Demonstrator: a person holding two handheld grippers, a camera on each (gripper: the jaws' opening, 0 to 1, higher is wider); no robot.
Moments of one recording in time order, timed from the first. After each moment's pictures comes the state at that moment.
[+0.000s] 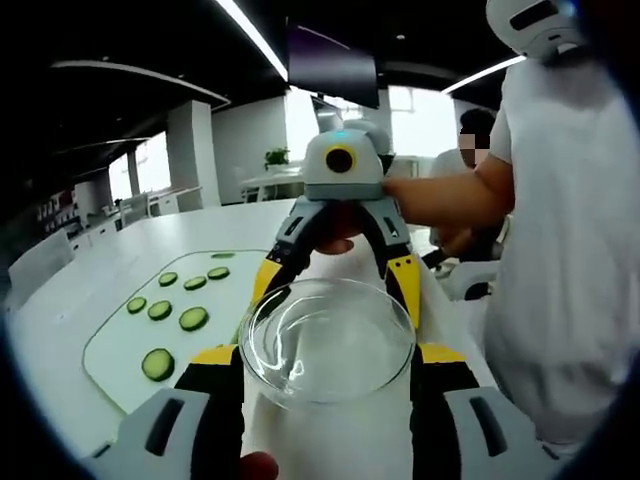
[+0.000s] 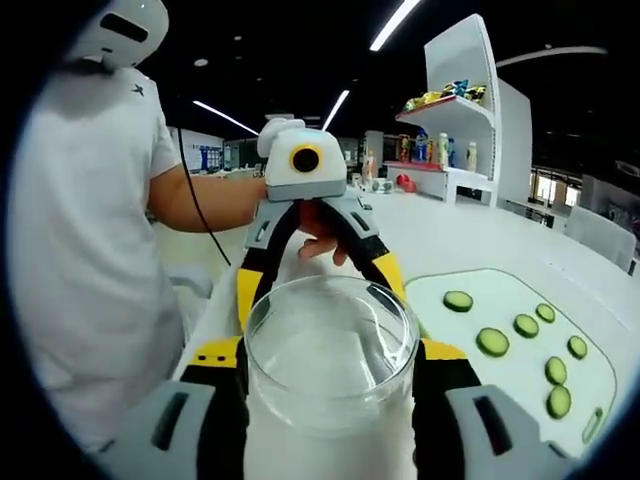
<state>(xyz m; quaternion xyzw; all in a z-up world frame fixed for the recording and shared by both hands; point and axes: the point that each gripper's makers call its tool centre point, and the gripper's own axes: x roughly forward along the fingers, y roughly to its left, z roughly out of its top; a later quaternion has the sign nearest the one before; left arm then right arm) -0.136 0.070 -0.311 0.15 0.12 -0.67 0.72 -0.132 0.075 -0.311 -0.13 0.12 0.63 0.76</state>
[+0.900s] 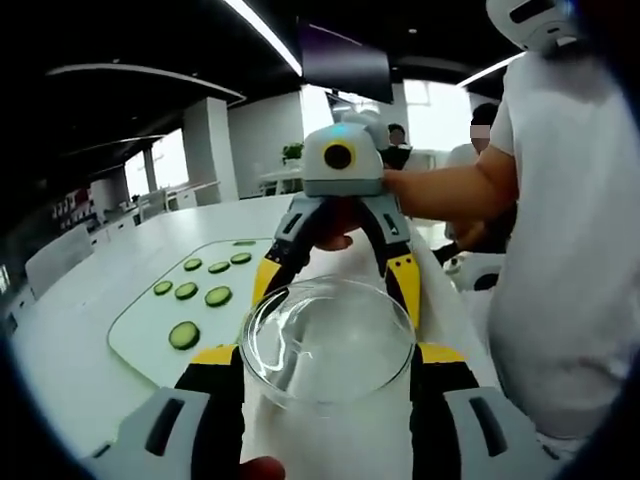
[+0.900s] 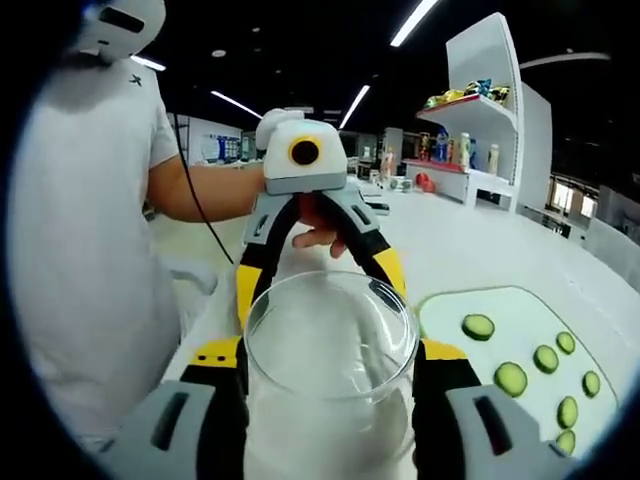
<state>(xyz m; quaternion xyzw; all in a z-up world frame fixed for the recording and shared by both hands) -0.133 0.103 -0.311 0.17 0.12 -0.64 0.74 -0.127 0.105 -0.313 -0.16 0.12 0.65 0.73</state>
